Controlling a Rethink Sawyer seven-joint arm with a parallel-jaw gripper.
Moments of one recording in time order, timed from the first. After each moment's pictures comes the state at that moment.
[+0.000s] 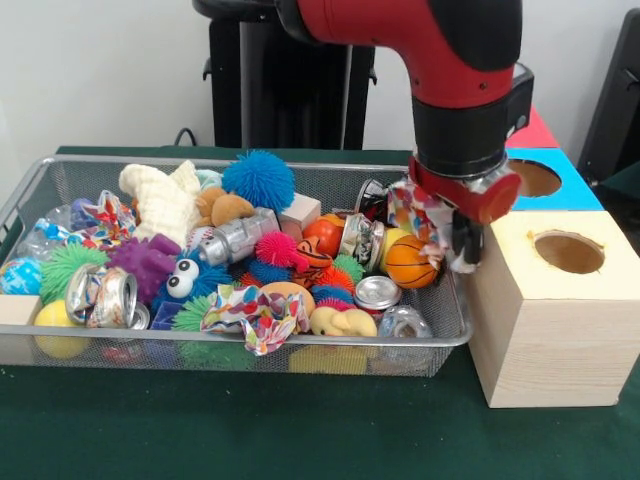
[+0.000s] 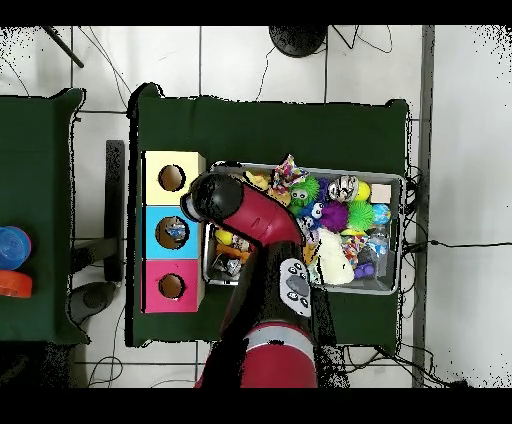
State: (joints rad) arm -0.02 -0.47 -0.11 1.58 0.51 0.56 2.24
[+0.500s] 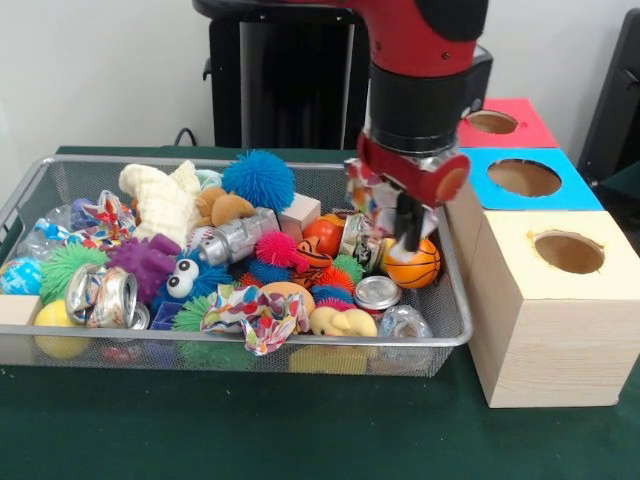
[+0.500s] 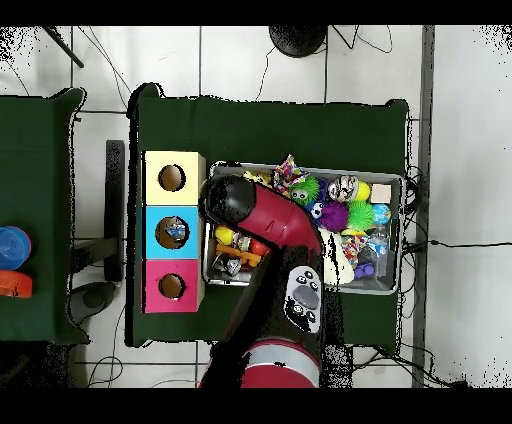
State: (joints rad) arm 0.00 -0.48 -0.24 1.54 0.42 0.56 2.24
